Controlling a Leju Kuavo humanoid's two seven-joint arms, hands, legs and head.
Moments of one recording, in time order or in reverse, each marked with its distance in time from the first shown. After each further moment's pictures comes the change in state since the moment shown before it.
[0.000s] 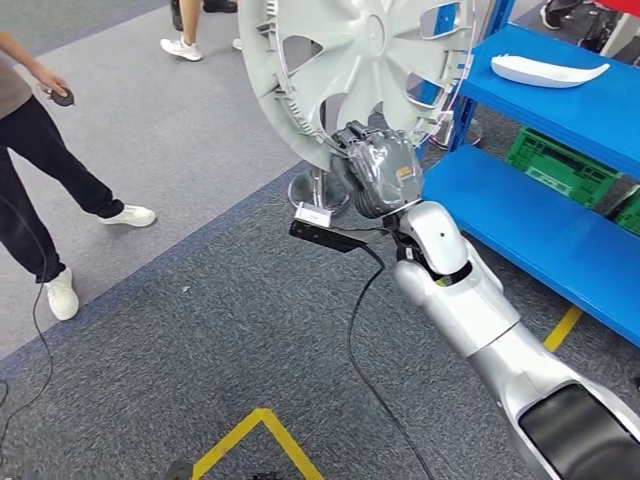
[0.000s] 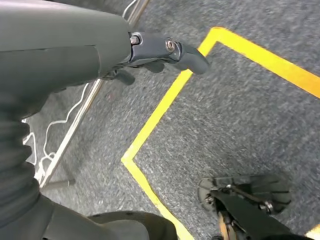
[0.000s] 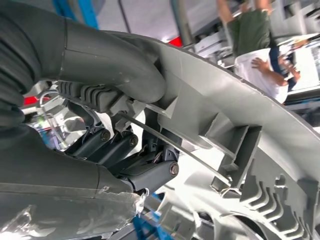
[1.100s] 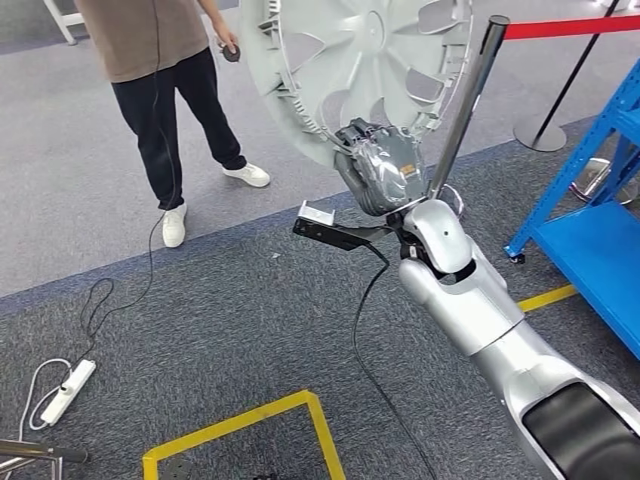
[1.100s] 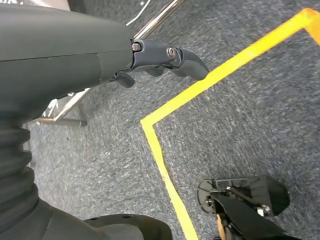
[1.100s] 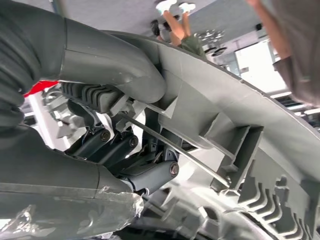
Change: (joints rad) left arm -0.010 0.000 -0.001 0.000 -0.007 -0.001 0.004; right arm -0.002 -0.020 -0.003 -0.018 0.005 -0.003 0.006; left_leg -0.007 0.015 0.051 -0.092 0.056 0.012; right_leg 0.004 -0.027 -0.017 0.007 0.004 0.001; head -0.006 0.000
